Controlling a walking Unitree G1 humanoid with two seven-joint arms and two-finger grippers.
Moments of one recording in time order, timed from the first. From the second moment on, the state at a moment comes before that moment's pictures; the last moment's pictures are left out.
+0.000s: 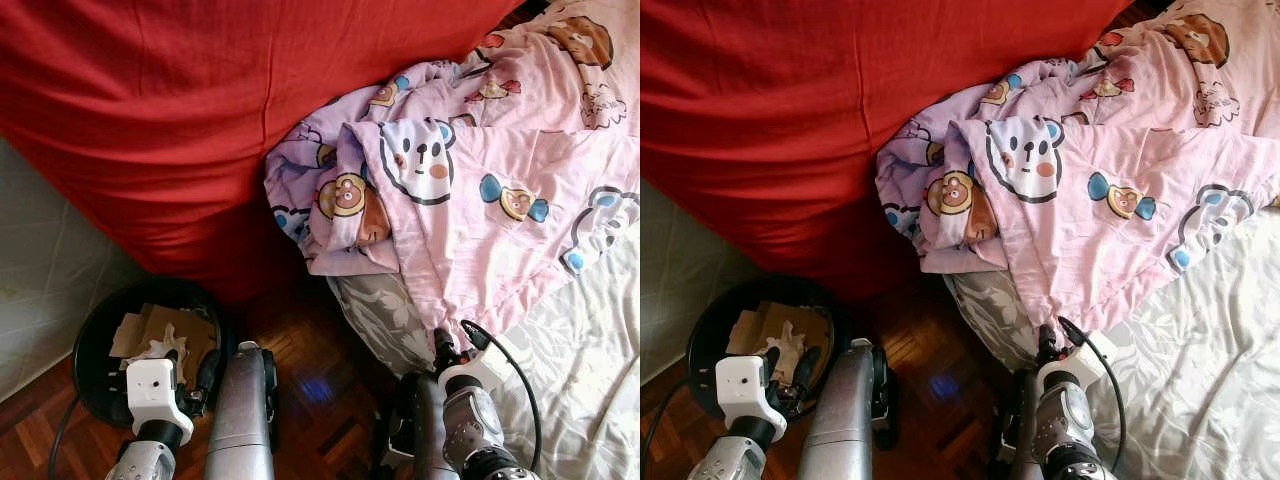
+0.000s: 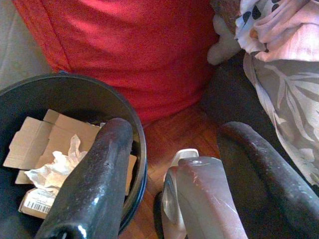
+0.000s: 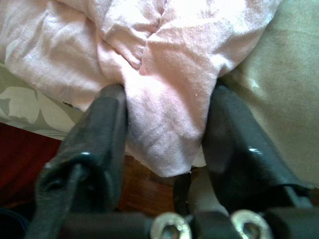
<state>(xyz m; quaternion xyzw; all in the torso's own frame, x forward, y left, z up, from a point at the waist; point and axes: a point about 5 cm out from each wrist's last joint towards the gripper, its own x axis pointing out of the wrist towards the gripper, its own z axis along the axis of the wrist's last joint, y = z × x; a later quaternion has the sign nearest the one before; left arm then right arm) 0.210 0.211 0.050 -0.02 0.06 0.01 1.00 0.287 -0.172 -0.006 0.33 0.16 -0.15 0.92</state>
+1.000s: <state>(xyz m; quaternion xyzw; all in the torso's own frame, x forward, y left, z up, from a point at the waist) 0.240 0.191 0.057 -0.04 0.03 0.01 1.00 0.284 -0.187 -0.002 0.26 0.13 -0.14 0.94</state>
